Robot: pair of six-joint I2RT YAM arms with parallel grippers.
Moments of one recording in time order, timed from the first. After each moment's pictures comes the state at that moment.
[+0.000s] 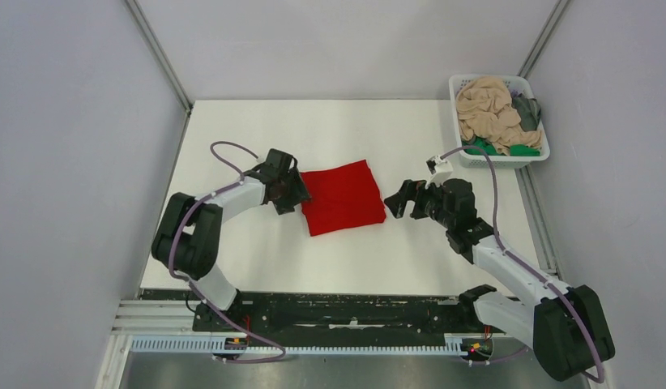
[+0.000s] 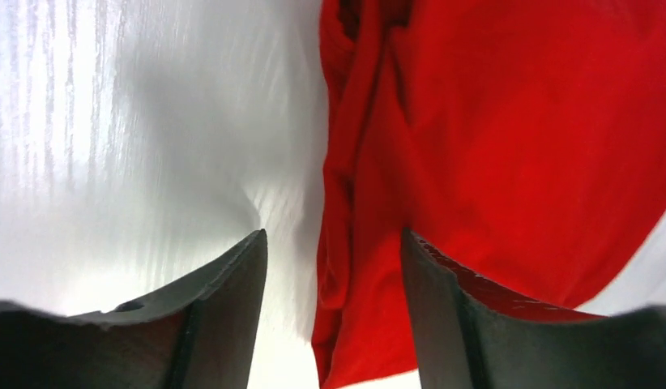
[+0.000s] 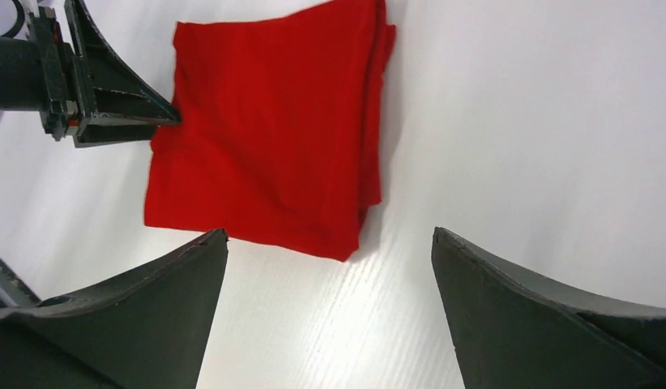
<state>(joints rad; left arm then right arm) -0.38 1.63 0.94 -0.33 0.04 -0.80 0.35 1.05 0.46 0.21 -0.24 0.38</state>
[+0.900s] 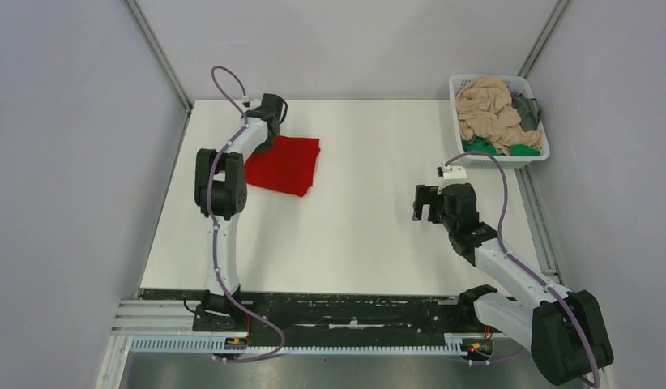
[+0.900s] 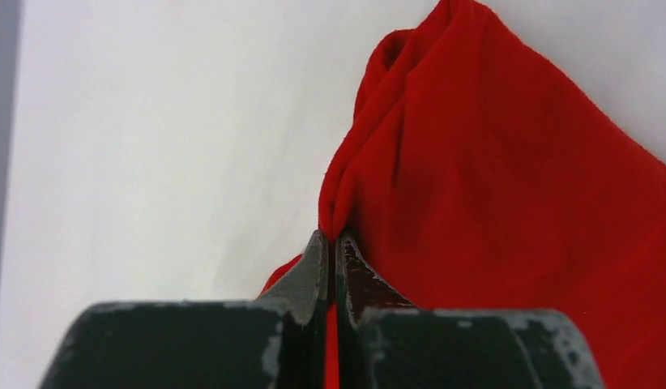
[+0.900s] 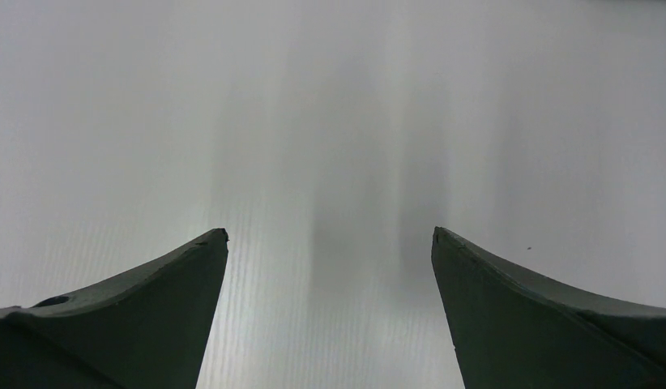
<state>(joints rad) -0.22 2.25 1.83 -0.71 -0.62 -0.40 0.31 1.01 0.42 0.04 0.14 0.18</state>
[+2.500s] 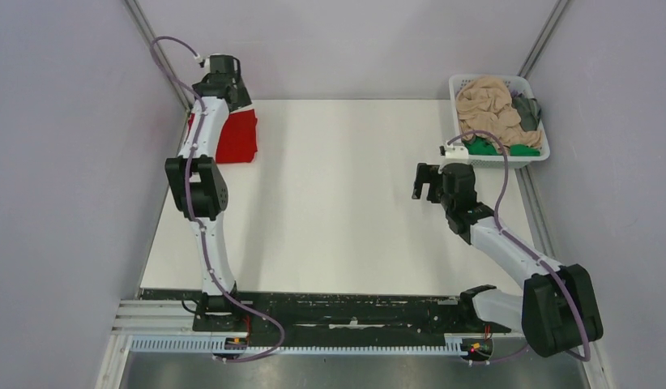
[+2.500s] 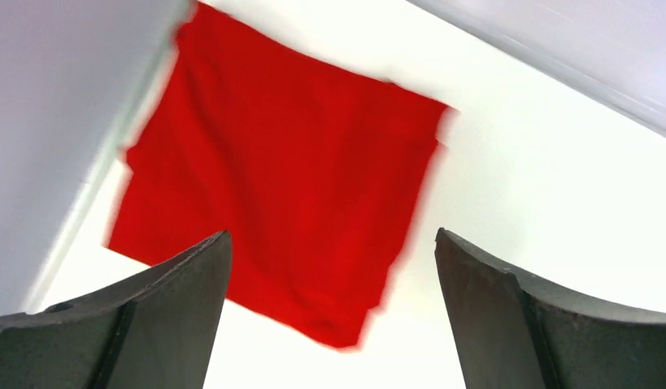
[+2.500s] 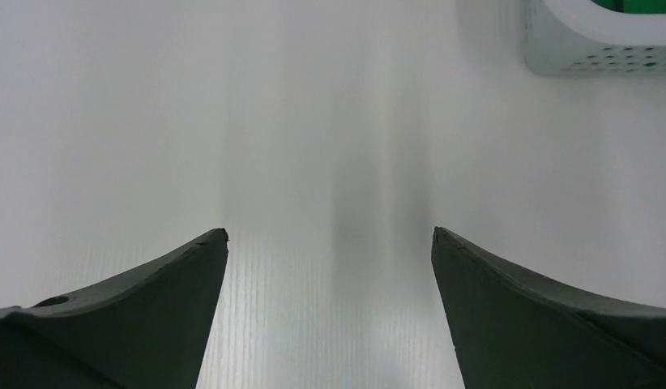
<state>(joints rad) 0.03 2.28 2.23 -0.69 -0.41 -0.29 0.28 1.20 0.60 0.07 0.21 0.19</state>
